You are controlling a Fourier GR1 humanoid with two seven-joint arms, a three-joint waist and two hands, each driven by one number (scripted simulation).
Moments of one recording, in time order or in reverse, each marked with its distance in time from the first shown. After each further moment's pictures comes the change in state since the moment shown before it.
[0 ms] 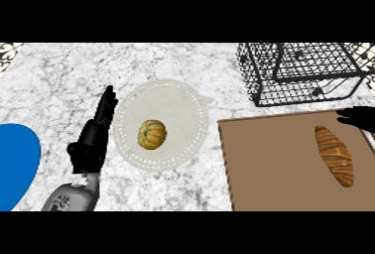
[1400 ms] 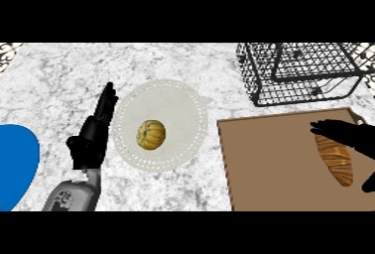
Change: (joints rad) left arm -0.017 -0.061 0.072 0.006 -0.058 -0.067 0.024; right arm 0.015 0.183 0.009 0.084 0.105 -0.034 0.005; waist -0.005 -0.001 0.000
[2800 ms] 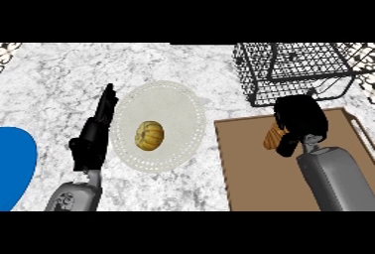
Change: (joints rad) left arm 0.011 -0.023 0.016 -0.001 -0.031 -0.010 -0.004; right arm -0.167 0.485 0.062 -0.271 0.448 0.100 1.039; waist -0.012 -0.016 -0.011
